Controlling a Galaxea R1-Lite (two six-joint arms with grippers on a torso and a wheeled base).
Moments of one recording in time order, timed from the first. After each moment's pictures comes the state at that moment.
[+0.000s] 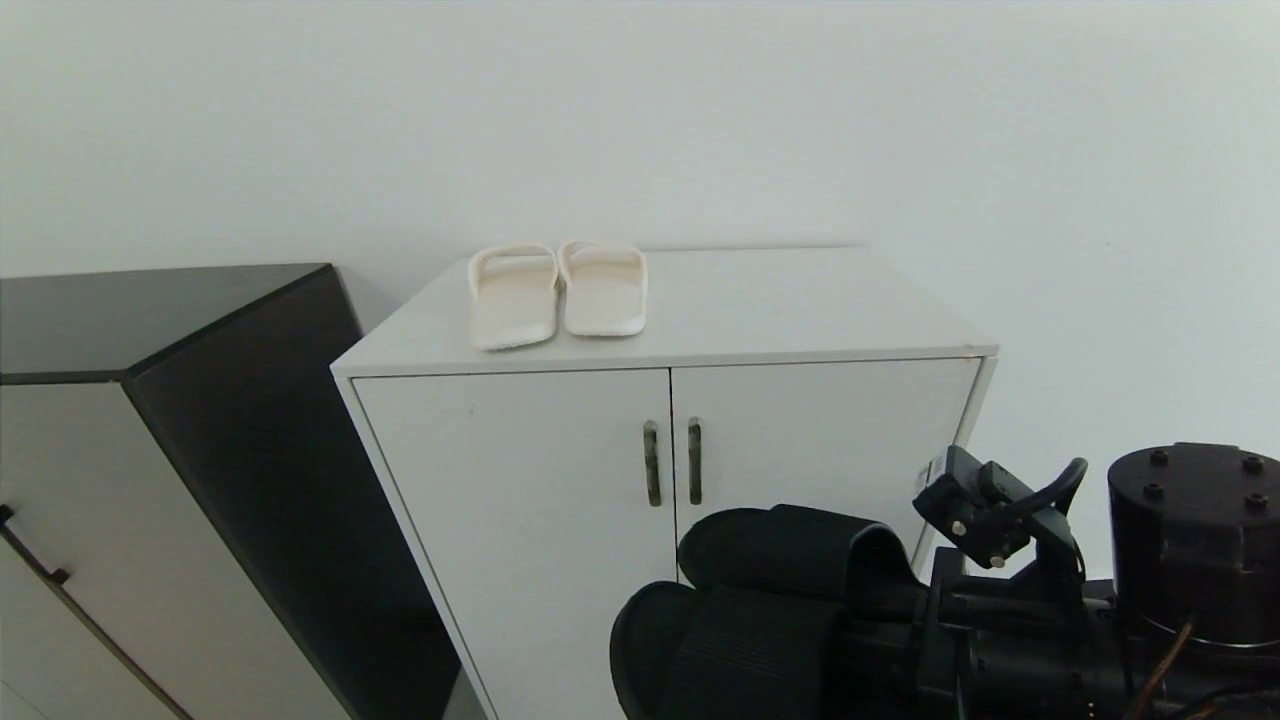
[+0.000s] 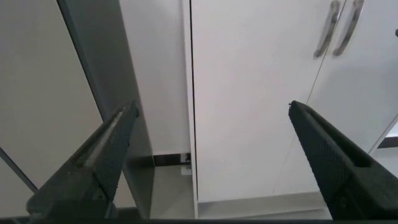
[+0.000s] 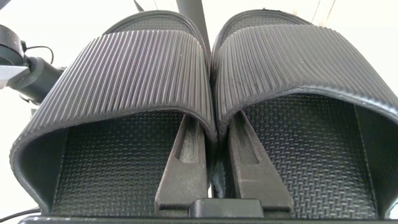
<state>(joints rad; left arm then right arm) 0.00 0.00 0.00 0.00 -0.01 0.01 0.82 1.49 -0.52 -0.64 0.26 0.08</state>
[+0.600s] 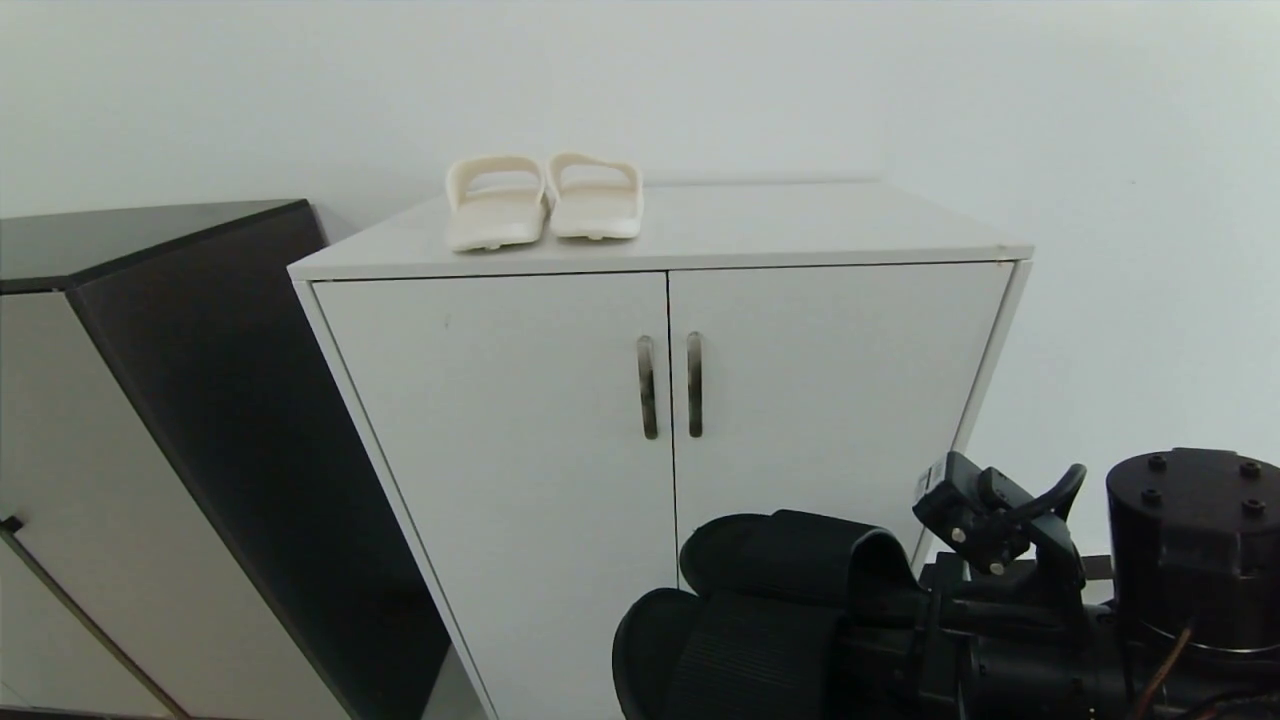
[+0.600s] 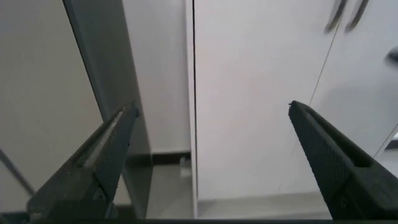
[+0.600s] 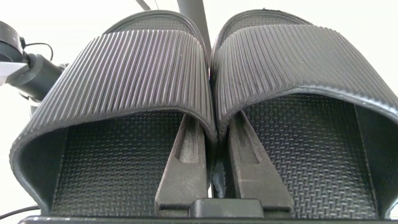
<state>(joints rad) 0.00 0.01 -0.06 0.00 0.00 0.00 0.82 1.49 -0.51 -0.64 0.26 0.08</state>
